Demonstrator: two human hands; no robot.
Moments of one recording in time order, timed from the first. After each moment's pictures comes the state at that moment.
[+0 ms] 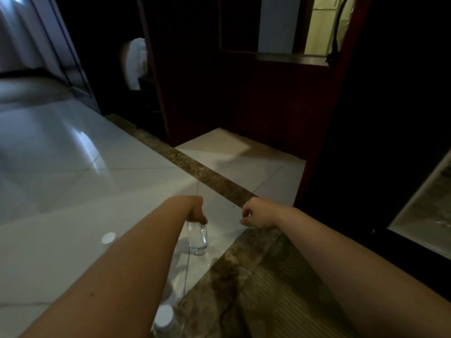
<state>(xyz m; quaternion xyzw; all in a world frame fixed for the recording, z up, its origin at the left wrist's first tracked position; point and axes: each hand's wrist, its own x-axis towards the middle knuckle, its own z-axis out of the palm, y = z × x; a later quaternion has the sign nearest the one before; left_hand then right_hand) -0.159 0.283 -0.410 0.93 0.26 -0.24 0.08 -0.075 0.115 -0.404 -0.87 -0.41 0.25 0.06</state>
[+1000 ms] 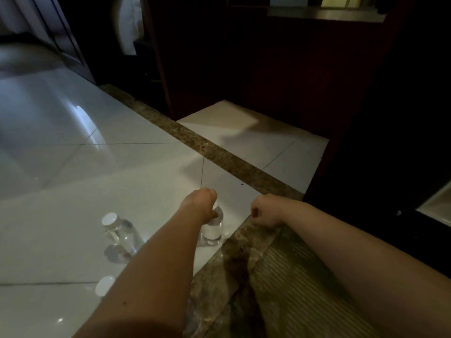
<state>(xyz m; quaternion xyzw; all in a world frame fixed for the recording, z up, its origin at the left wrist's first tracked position) -0.161 0.284 -0.482 0.96 0.24 -0.13 0.05 -0.074 0.135 -0.460 -0.86 -0.43 0.27 -0.03</state>
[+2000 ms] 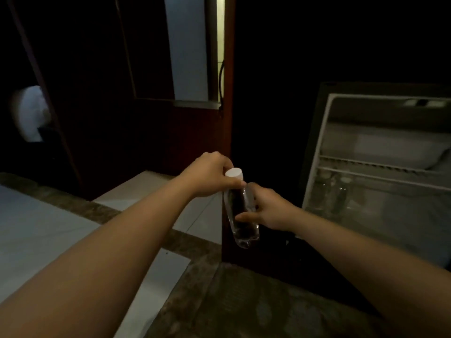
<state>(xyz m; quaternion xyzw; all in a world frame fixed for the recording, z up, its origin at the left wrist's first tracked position) -0.070 0.126 -0.260 0.96 -0.12 0.10 0.25 -0.037 -0.045 -0.319 -0.90 -0.32 0.02 0.31</state>
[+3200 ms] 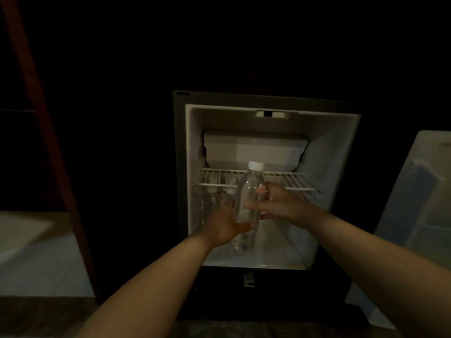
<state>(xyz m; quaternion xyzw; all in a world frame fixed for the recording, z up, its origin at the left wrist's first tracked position) 0.050 -0.148 -0.352 0.83 -0.28 -0.03 0.48 0.035 -0.308 -0.311 -0.83 -0.11 0.02 0.54</state>
